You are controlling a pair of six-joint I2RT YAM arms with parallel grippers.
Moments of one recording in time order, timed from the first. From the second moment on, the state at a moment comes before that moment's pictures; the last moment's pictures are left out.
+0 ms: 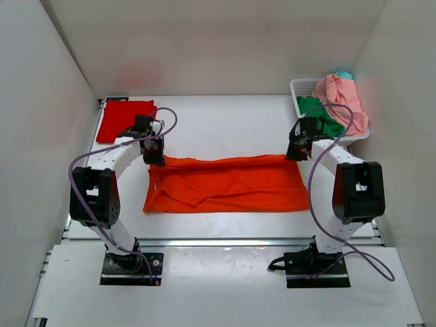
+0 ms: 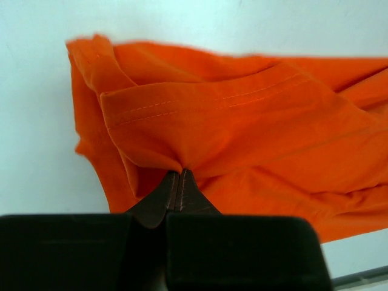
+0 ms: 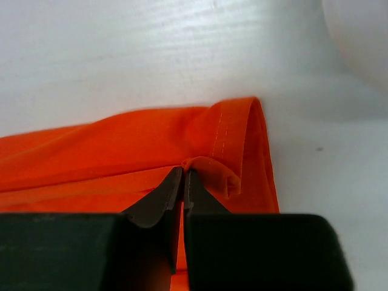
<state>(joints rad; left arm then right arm) -0.13 1.69 1.22 -0.60 0.14 -0.13 0.07 1.72 1.14 -0.36 -0.05 0.29</state>
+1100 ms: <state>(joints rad) -0.19 1.33 0.86 -0.59 0.13 -0.14 0.03 1.41 0.70 -0.21 -0.15 0.32</state>
